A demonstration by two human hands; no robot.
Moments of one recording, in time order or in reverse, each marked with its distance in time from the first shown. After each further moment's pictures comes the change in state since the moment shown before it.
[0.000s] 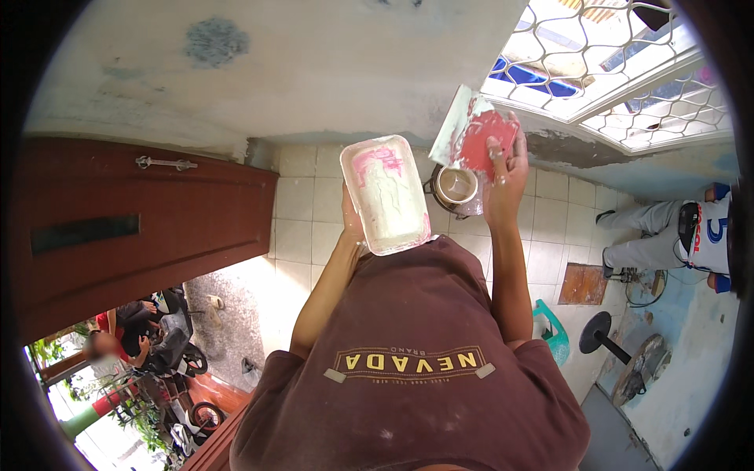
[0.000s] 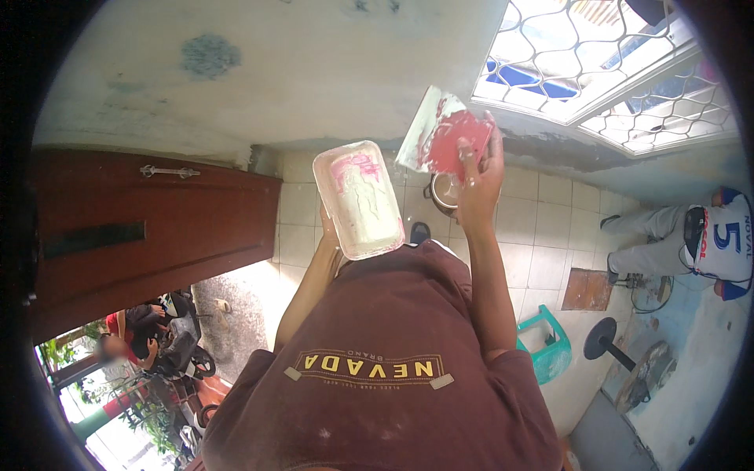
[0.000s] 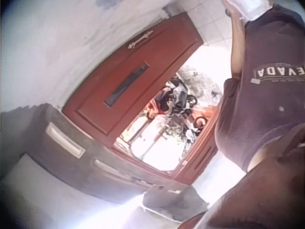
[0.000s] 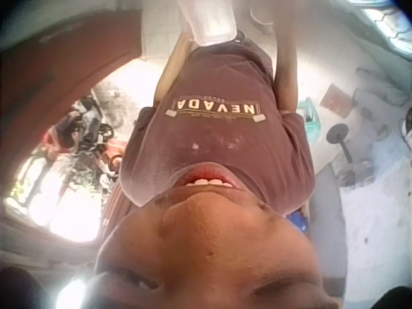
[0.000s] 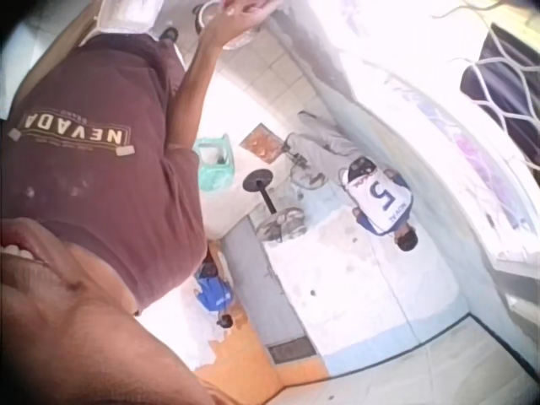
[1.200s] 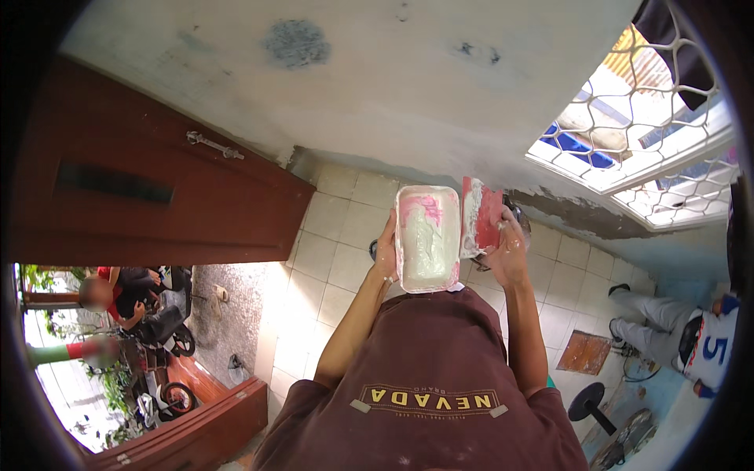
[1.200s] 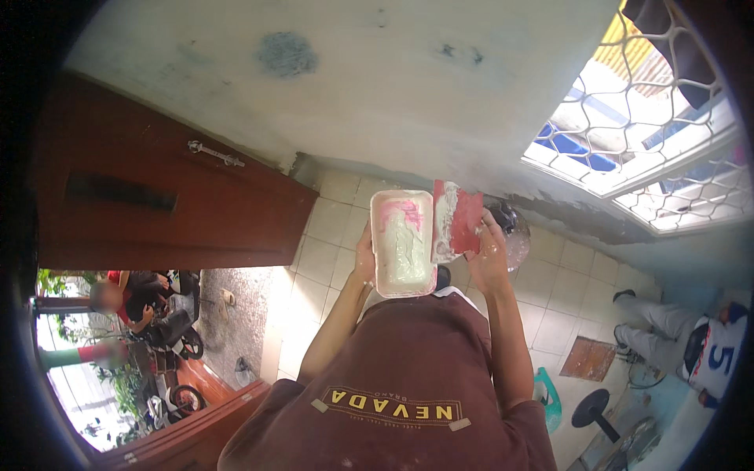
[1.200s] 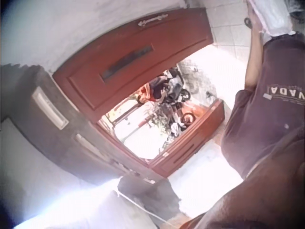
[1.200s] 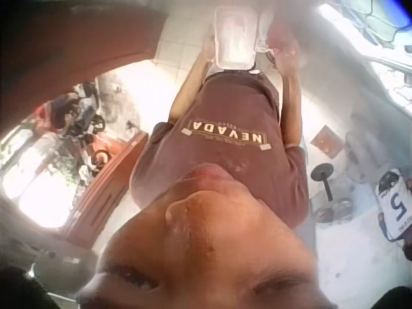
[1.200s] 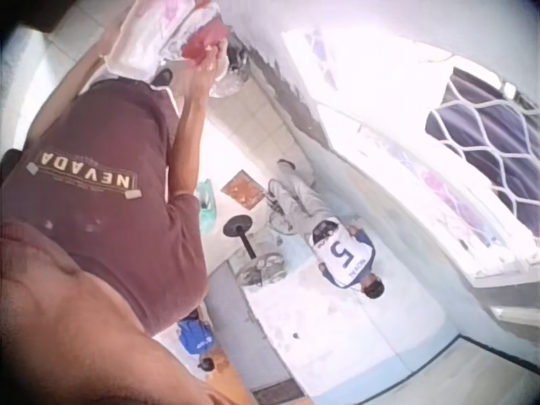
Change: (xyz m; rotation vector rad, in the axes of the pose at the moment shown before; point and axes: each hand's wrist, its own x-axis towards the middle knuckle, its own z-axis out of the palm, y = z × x) left_hand -0.025 0.010 -0.001 0.060 0.305 0.086; right_hand -0.021 0.039 -0.005 0.361 -0.334 0.559
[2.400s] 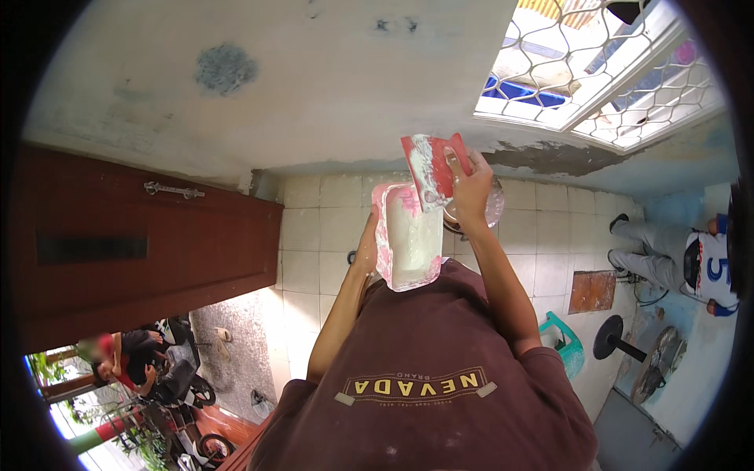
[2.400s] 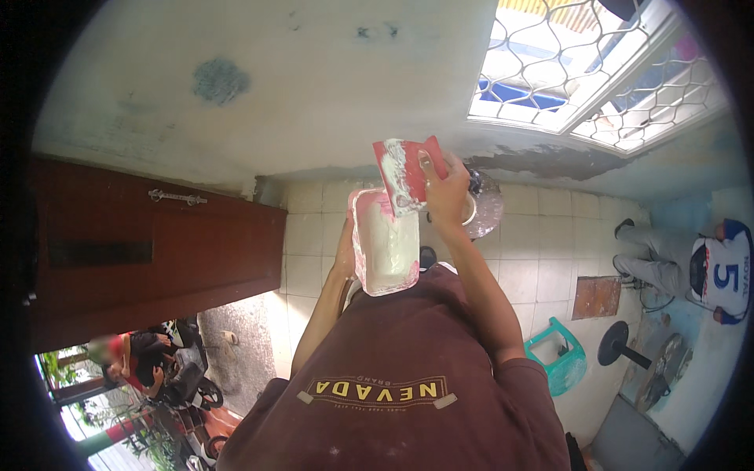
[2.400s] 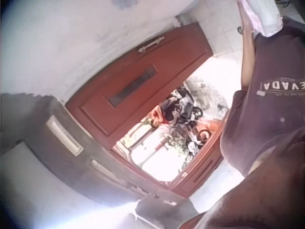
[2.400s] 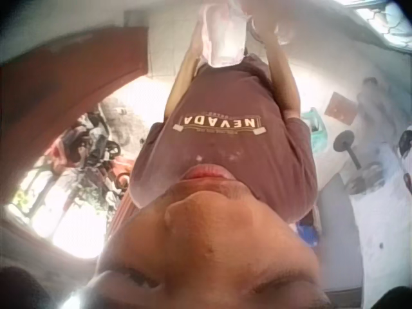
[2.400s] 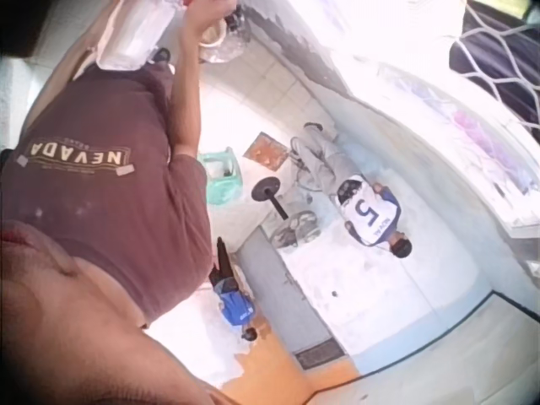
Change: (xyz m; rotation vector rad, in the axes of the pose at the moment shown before) left_hand 0.005 -0.023 -0.028 0.278 -0.070 -0.078; right_hand 0.041 0.025 0.019 -0.686 0.547 -0.580
